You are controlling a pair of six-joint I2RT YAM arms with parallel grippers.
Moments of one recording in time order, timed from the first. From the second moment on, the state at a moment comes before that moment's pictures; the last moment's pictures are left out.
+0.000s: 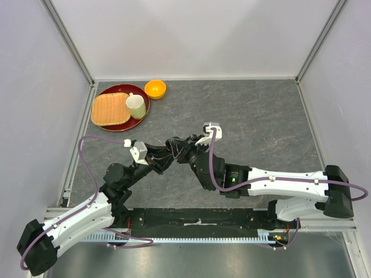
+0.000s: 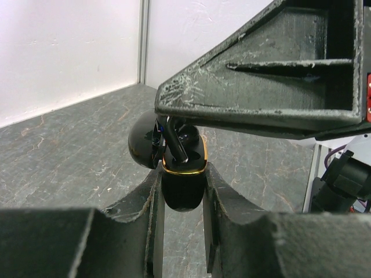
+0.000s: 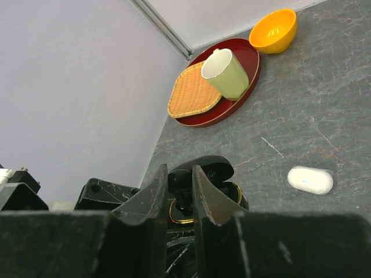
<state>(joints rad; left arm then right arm) -0.76 0.64 0.22 0.74 0.21 -0.21 1.36 1.31 1.04 0.22 0.90 0.75</state>
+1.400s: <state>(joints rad) -0.77 0.63 0.24 0.73 0.19 -0.20 1.43 1.30 1.07 0.12 0.96 0.72</state>
